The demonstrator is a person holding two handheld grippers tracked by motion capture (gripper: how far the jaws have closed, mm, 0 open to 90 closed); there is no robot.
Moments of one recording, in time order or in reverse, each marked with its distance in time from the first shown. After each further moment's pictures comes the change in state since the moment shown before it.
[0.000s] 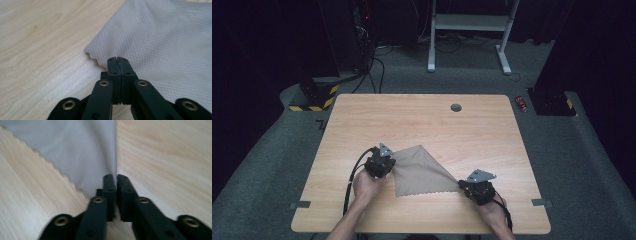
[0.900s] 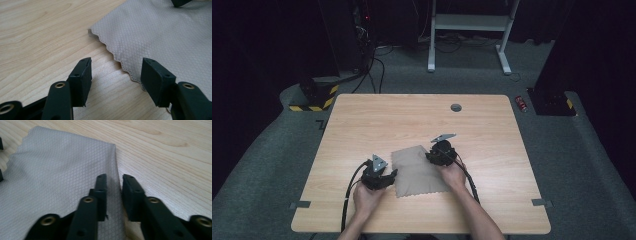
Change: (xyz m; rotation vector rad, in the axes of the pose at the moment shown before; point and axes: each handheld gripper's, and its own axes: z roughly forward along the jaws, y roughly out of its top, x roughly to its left) left arm -0.009 -0.040 0.001 -0.141 0.057 -0.089; right arm -0.011 0.112 0.114 0.073 0.056 0.154
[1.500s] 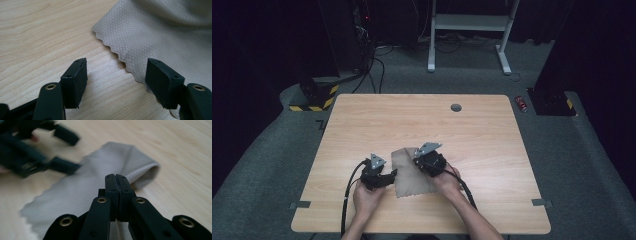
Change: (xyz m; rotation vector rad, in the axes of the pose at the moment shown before) left arm 0.003 0.000 0.001 0.015 0.002 -0.057; right arm 0.070 0.005 -0.035 -0.068 0.061 -0.300
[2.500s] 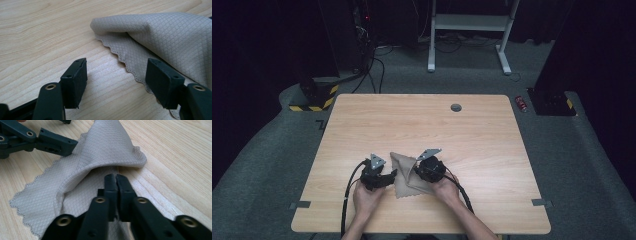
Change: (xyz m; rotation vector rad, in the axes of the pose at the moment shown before) left arm 0.000 0.000 0.000 -0.001 0.003 -0.001; right arm -0.004 -0.024 0.021 0.064 0.044 0.110
